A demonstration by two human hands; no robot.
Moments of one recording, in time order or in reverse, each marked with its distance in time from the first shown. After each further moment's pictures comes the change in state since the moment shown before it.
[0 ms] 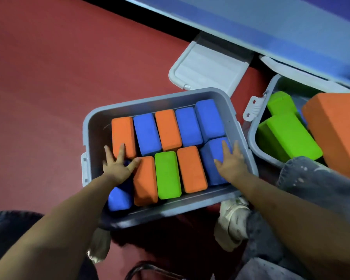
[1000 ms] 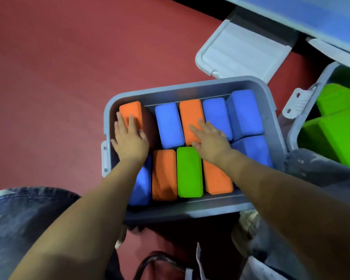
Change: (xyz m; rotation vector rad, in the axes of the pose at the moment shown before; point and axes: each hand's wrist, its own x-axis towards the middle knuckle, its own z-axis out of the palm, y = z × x) left_hand 0.018 0.024 -0.019 0.000 0.517 0.100; right_hand 0.038 -0.128 0.017 -0.256 -0.079 -0.467
